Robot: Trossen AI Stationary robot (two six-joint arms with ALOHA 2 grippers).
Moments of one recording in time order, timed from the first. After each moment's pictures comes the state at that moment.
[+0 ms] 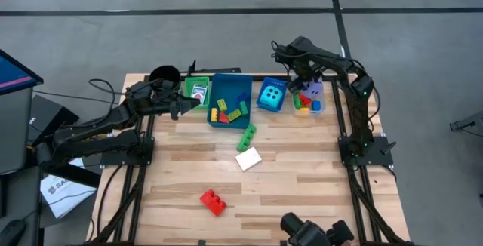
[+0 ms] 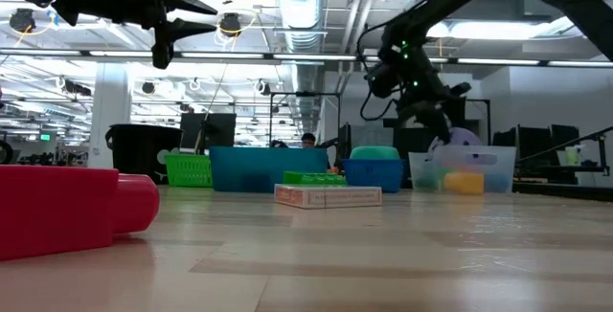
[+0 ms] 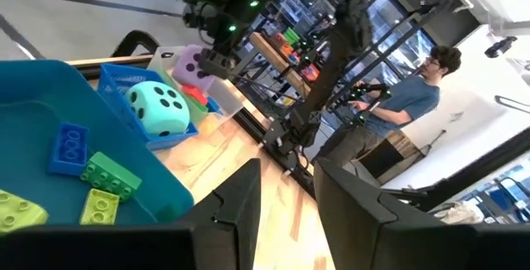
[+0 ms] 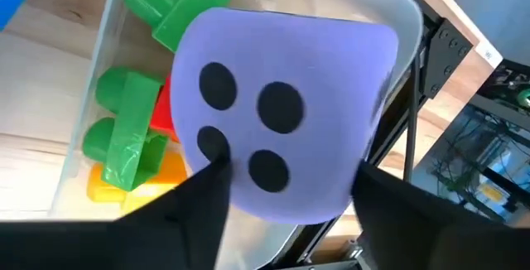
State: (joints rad) left arm 0.56 0.68 0.45 0.17 0.35 -0.71; right arm -0.79 2.05 1.73 -1.57 0.32 0.36
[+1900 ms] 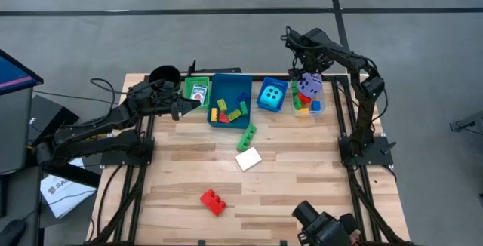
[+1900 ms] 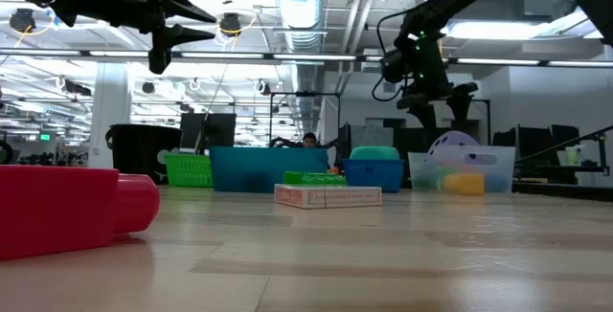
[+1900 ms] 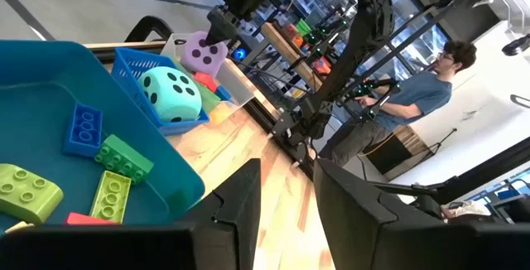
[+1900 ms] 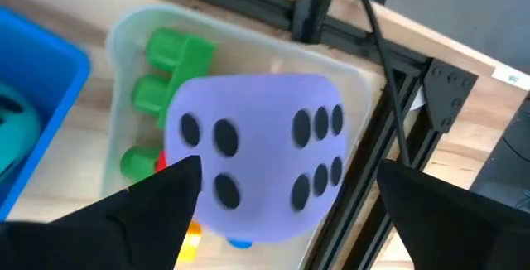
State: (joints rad) left arm 0.56 0.68 0.44 0.12 0.34 -0.71; right arm -0.90 1.95 1.72 -1.42 0.26 0.35
